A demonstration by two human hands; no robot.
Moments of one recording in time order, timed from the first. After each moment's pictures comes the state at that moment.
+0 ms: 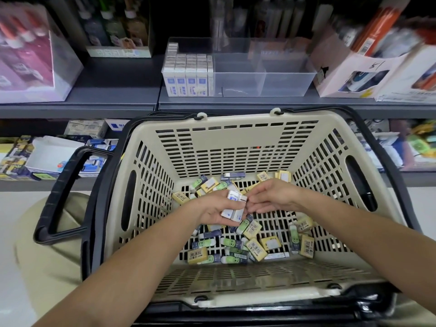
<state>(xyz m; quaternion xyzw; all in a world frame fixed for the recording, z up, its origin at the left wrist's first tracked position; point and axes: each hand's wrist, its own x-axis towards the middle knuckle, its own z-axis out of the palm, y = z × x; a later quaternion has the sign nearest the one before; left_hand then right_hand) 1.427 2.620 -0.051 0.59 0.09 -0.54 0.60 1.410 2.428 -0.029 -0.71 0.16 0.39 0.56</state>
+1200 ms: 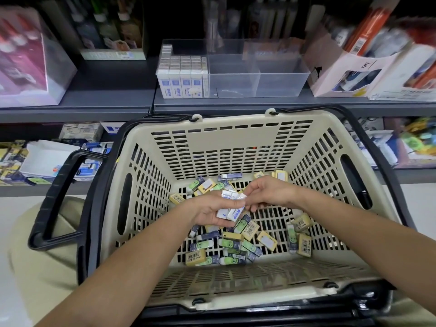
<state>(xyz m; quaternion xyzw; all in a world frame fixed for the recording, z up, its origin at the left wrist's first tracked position) 1.431 2.624 -0.047 0.59 0.07 -0.56 0.58 1.409 2.437 -0.008 -0.77 0.06 0.38 0.52</state>
